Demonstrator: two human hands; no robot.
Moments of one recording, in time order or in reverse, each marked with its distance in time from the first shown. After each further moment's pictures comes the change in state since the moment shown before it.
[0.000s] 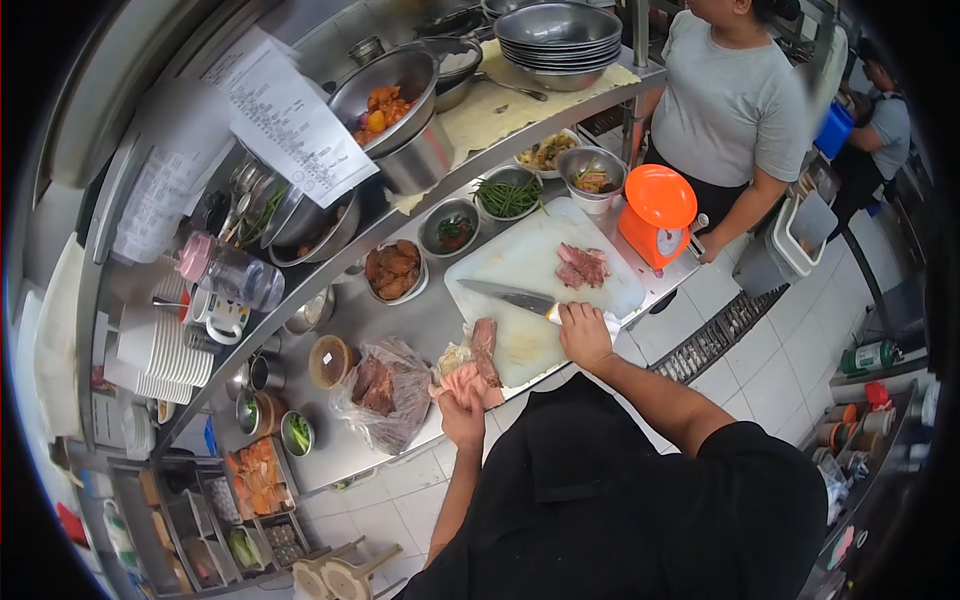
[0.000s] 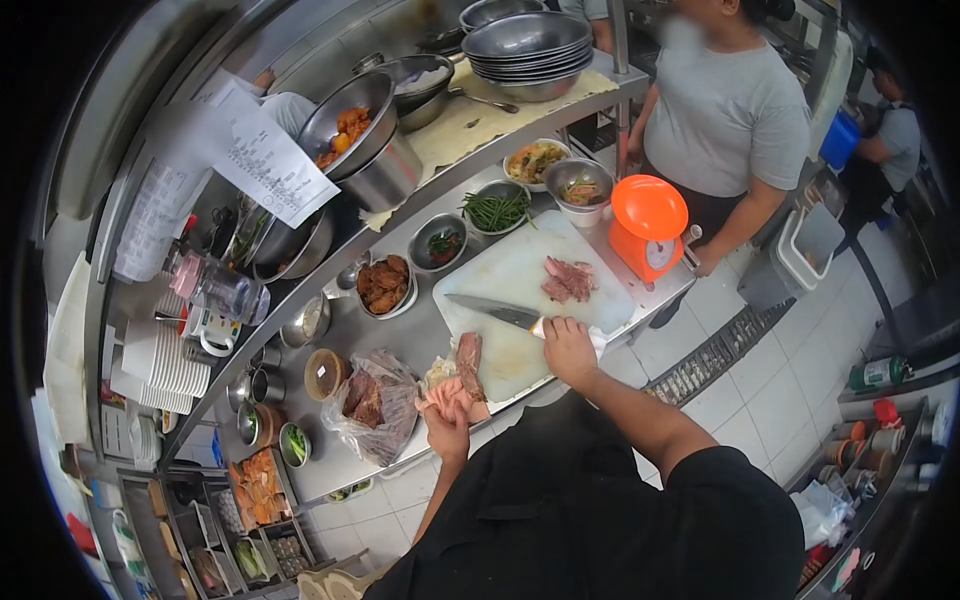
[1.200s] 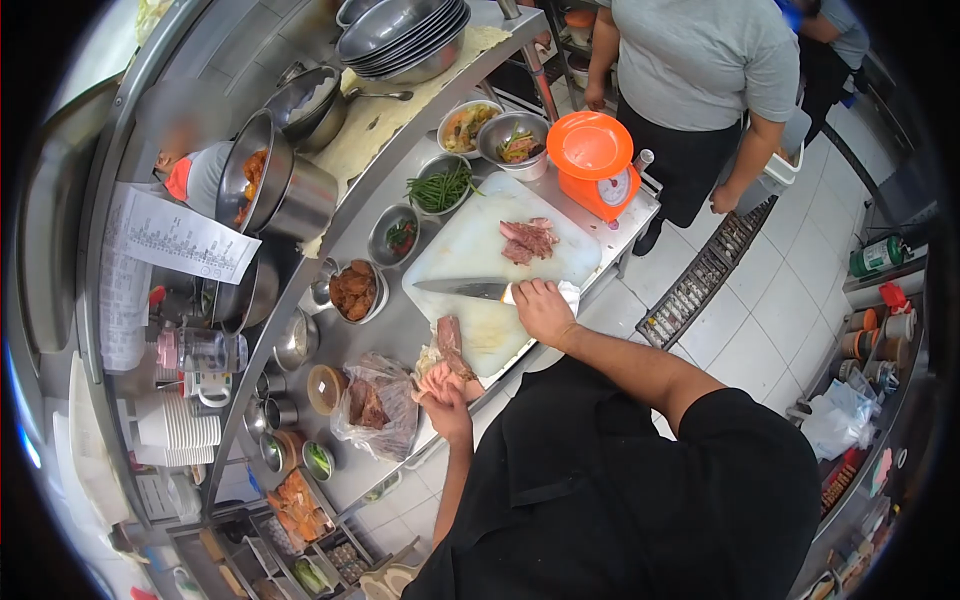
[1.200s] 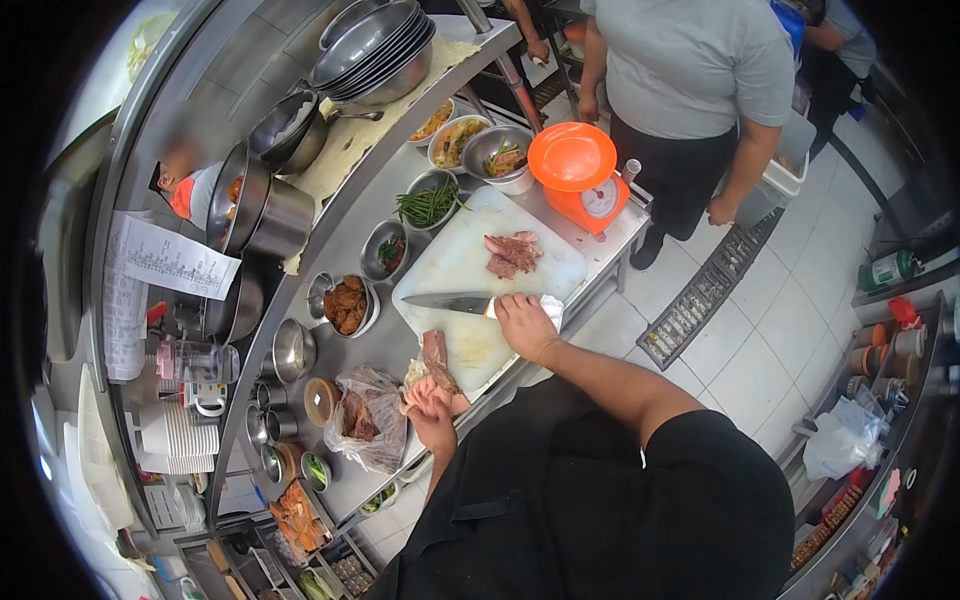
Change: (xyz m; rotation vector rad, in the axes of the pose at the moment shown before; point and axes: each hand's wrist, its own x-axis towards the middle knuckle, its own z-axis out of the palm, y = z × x) left_hand -0.001 0.013 0.002 0.022 -0.009 0.026; right_hand -0.005 0.007 0.001 0.096 0.075 0.015
